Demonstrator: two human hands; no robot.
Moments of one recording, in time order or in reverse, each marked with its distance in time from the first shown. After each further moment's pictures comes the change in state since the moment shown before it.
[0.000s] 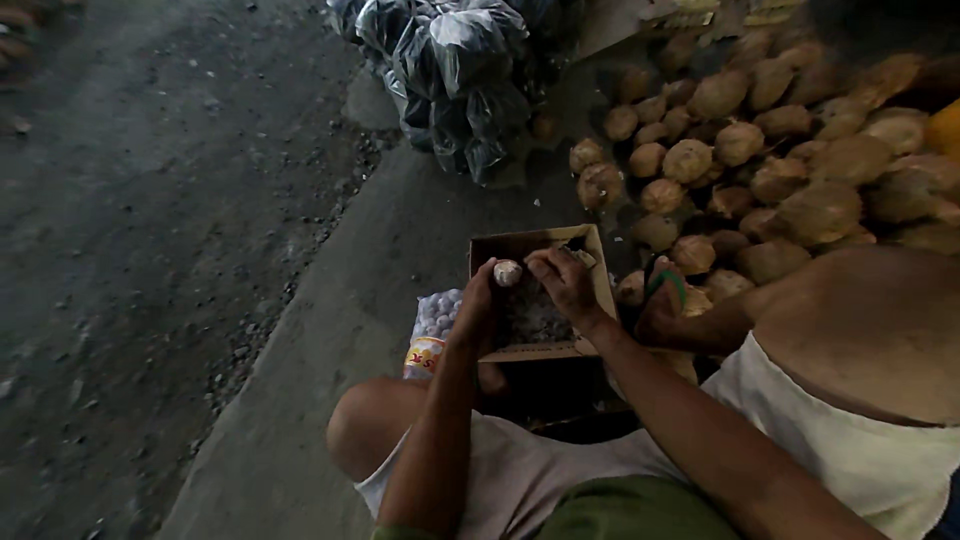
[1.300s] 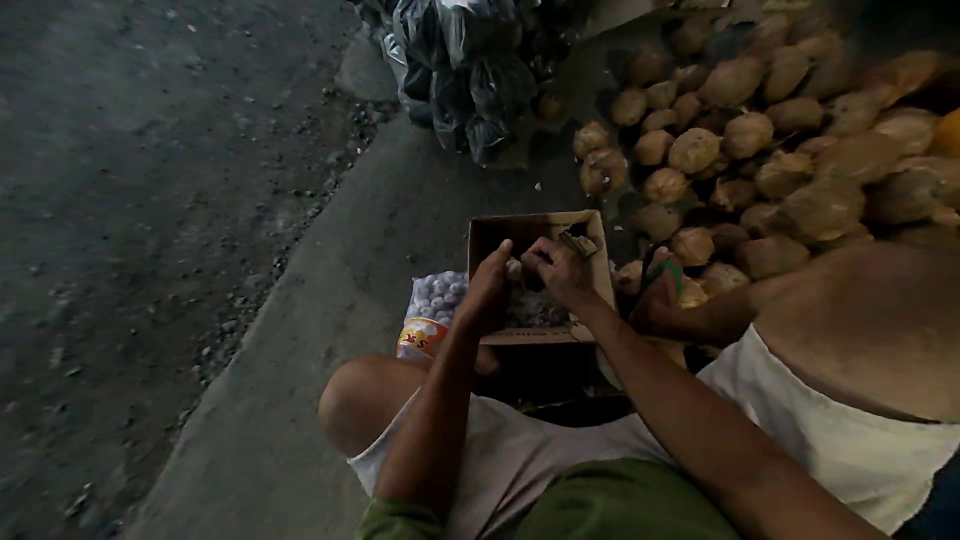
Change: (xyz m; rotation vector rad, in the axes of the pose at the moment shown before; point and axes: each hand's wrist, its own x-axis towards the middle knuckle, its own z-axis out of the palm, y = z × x) left_hand 0.000 -0.010 -0.002 0.439 -0.041 0.006; right_hand 0.002 -0.010 0.006 -0.080 -0.131 0.150
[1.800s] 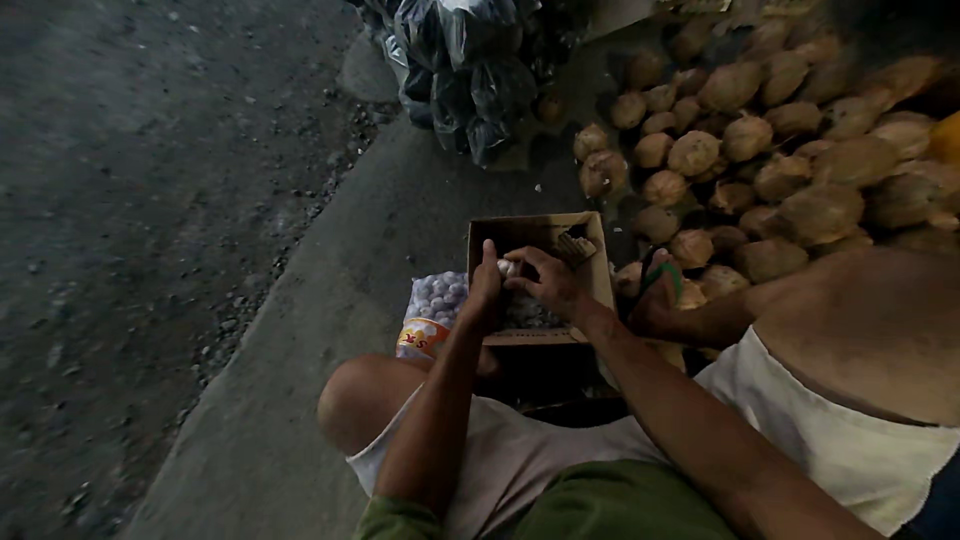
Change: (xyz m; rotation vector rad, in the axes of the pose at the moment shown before) left_hand 0.003 -0.003 0.008 -0.201 0.113 -0.133; right_hand 0.000 0.008 0.006 -0.084 -0.167 -0.123
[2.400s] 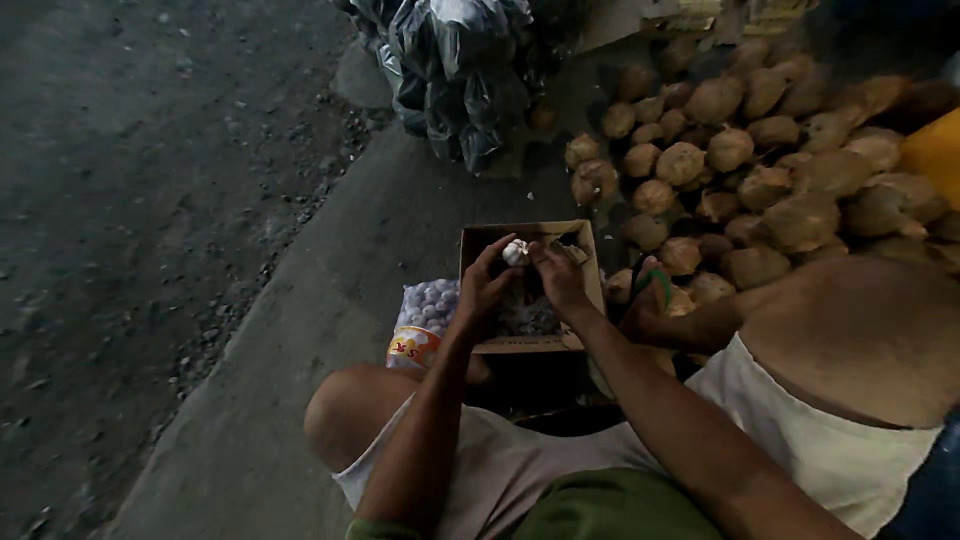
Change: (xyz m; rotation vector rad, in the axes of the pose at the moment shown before) left_hand -0.010 0.007 -0.008 0.236 -0.165 0.632; right_hand -0.001 -0.013 -0.011 0.428 0.234 0.294
